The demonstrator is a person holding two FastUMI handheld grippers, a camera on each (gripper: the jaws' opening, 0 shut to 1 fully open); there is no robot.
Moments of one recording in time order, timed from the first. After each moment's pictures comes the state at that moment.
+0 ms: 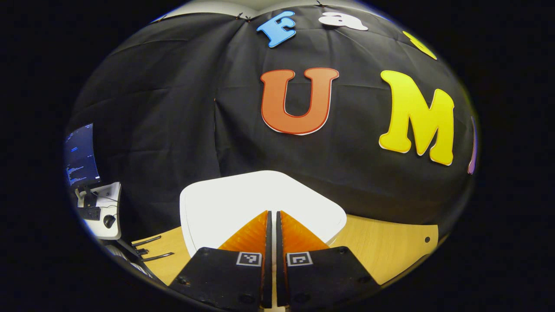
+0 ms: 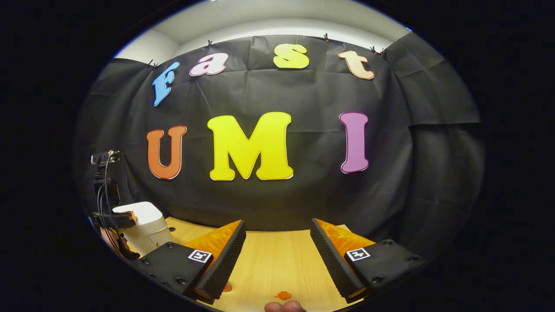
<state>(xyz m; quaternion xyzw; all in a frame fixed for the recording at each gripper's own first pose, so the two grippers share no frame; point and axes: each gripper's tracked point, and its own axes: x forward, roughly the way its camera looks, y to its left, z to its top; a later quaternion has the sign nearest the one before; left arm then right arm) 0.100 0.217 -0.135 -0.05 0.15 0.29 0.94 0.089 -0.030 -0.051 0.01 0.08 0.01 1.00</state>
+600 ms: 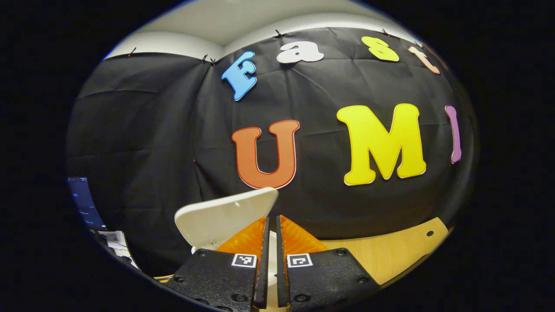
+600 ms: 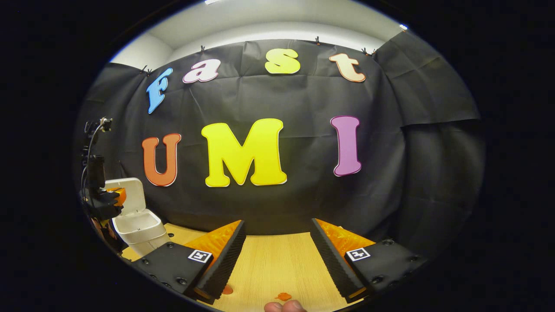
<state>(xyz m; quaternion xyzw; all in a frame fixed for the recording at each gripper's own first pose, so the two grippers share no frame) 0.104 0.165 -0.012 0.07 0.03 0.22 0.97 0.077 -0.042 -0.033 0.02 0.05 -0.01 1.00</state>
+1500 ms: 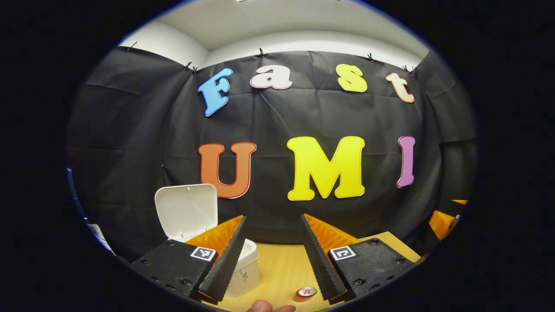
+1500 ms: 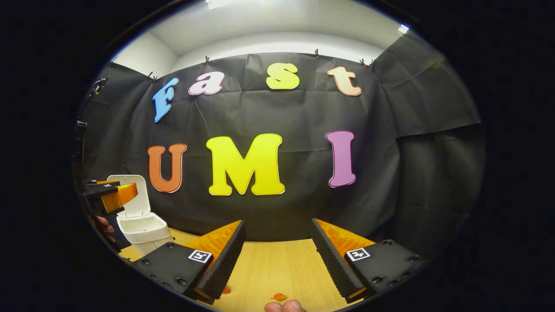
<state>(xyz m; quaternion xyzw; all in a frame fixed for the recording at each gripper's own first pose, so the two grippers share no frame) 0.033 0.050 0.030 0.02 0.00 0.08 1.00 0.039 -0.051 -0.015 0.01 0.01 0.00 1.00</state>
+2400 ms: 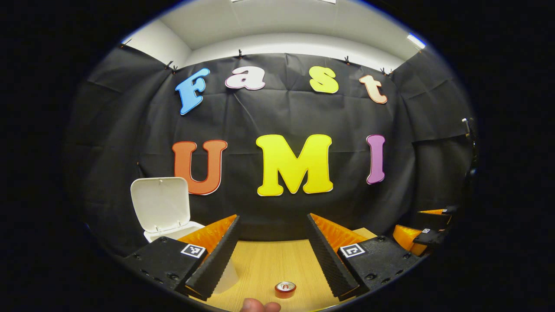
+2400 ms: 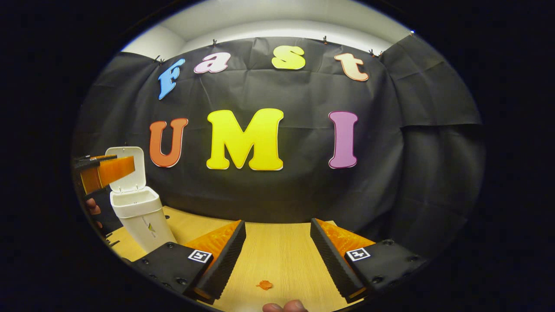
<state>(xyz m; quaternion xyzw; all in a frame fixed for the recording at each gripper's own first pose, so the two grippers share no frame) 0.010 -0.003 0.012 0.03 0.00 0.00 1.00 0.040 -0.073 -0.085 -0.03 0.08 0.01 1.00</state>
